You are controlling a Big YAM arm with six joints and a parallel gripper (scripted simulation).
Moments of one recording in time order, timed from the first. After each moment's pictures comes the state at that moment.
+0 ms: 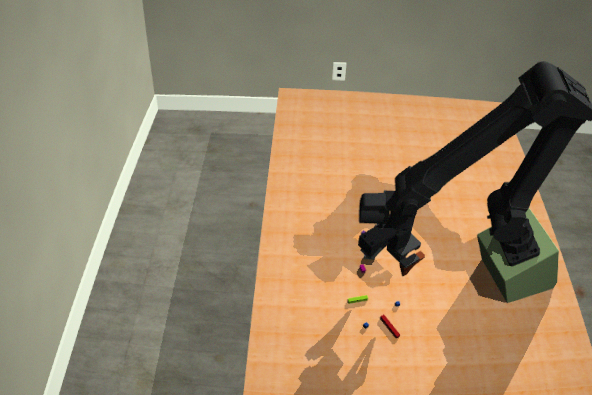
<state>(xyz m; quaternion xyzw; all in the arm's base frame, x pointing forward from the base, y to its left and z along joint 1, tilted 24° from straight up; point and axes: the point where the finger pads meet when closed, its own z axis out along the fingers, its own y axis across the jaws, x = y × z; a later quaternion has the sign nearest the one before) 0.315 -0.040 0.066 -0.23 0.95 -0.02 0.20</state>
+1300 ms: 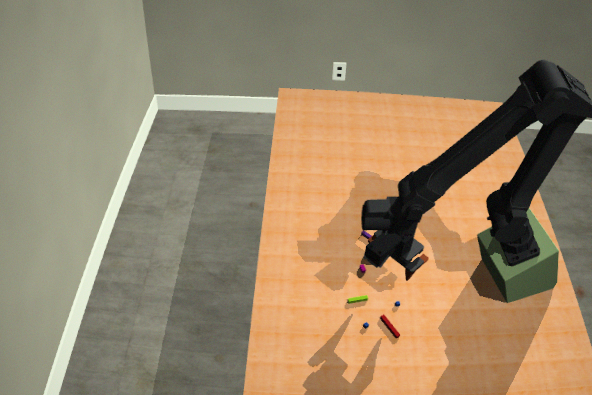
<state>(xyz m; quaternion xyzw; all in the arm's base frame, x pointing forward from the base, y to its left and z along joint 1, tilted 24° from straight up) 0.315 -0.025 0.062 -0.30 0.93 -0.04 0.21</state>
